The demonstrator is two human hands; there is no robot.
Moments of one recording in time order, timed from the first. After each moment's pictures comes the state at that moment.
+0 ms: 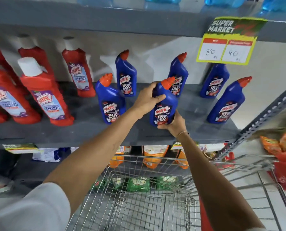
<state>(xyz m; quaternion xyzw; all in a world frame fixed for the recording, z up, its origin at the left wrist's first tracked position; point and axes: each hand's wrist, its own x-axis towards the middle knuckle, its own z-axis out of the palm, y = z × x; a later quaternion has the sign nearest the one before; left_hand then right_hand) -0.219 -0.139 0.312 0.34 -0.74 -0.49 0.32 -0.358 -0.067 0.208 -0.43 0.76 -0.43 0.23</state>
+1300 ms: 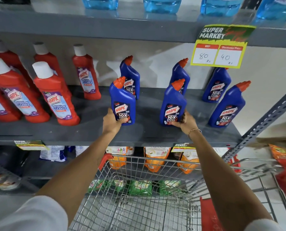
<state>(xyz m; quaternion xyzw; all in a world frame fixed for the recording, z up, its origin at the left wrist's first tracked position) -0.116 -0.157 0.216 0.59 -0.64 -0.34 0.36 -0.401 -0.063 0.217 -0.45 0.74 -0.42 0.26</state>
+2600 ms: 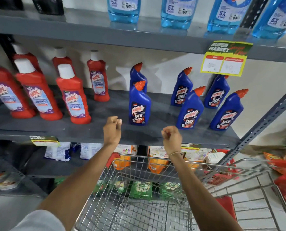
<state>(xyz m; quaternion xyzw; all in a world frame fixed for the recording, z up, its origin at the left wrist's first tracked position) -0.079 -0.120 0.209 0.57 -0.62 -0.31 0.45 -0.276 -0.016 0.212 -0.42 0.74 -0.51 0.11</state>
